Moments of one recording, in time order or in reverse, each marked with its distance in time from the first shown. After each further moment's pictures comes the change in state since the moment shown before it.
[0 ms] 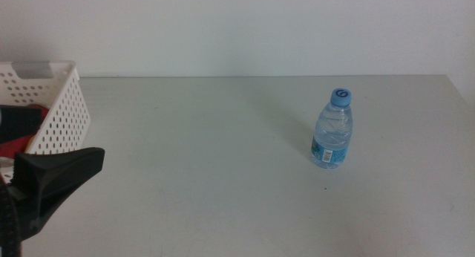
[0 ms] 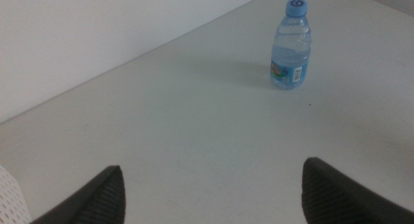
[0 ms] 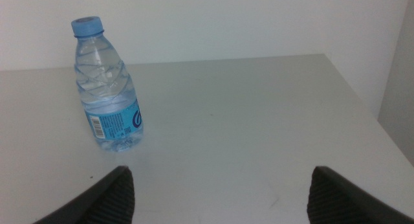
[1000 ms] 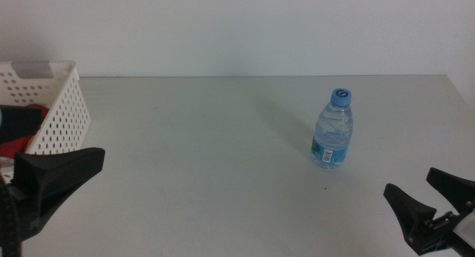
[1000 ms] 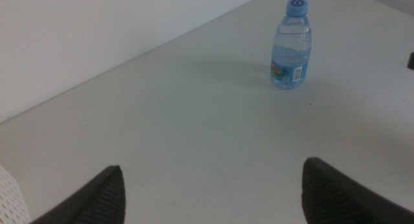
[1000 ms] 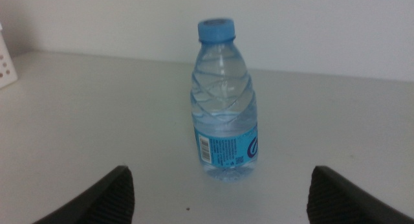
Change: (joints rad) left arm 0.000 0.000 0.000 0.000 0.000 -0.001; right arm 0.000 1.289 -0.030 -0.402 -1.329 0.144
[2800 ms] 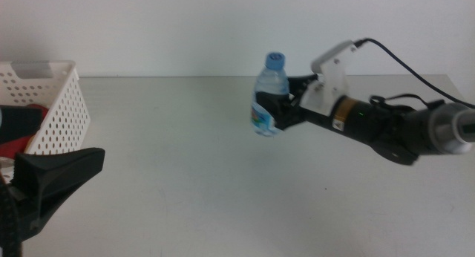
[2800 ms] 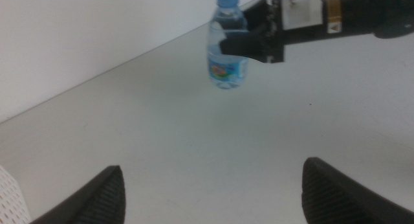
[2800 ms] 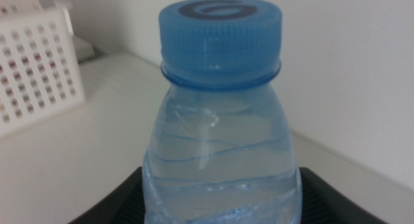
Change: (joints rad) left arm 0.000 0.000 0.000 0.001 0.000 0.000; right arm 0.272 0.713 -1.061 -0.280 0.256 0.239
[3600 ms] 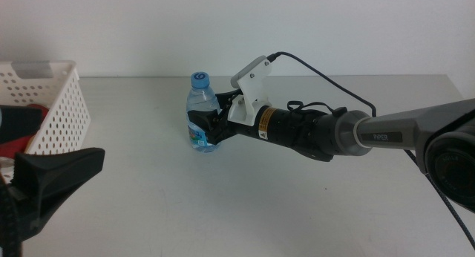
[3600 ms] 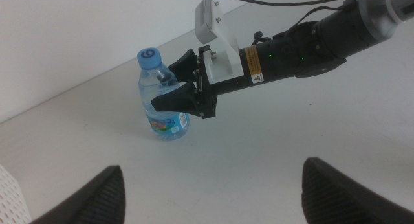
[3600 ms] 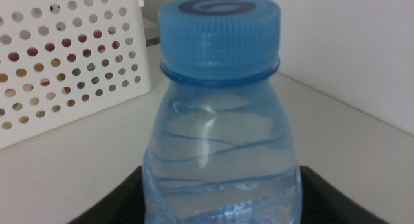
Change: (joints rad) left arm 0.000 0.000 0.000 0.000 0.000 0.000; right arm 0.212 0.288 -0.400 -0.048 0.128 0.117
